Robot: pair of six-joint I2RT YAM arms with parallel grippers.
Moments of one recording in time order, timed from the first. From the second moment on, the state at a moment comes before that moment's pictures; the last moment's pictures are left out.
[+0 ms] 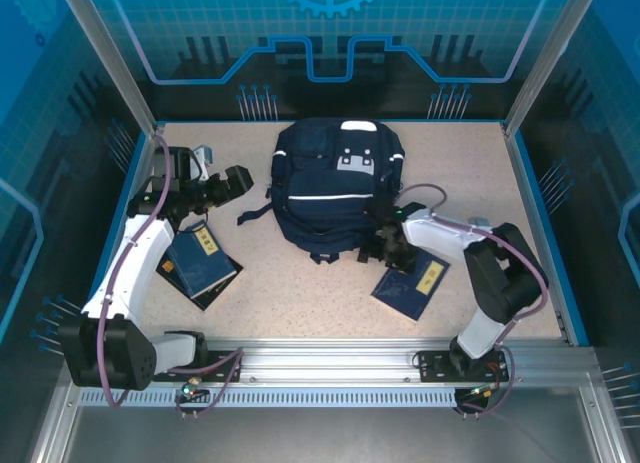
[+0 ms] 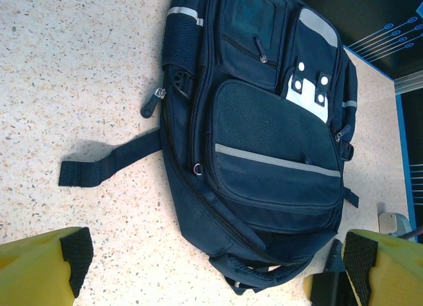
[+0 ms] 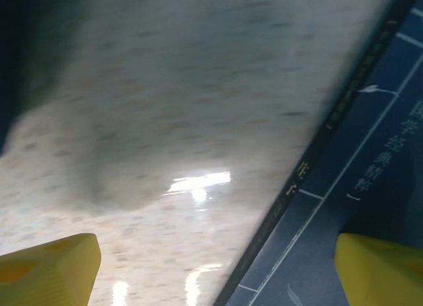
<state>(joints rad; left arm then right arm) 0.01 1.24 1.10 -0.61 0.38 -0.50 0.58 1.71 1.03 -0.78 -0.01 0.82</state>
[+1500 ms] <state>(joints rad) -0.69 1.68 1.13 -0.50 0.44 -0.72 0.21 1.47 0.76 -0.87 -0.06 0.65</state>
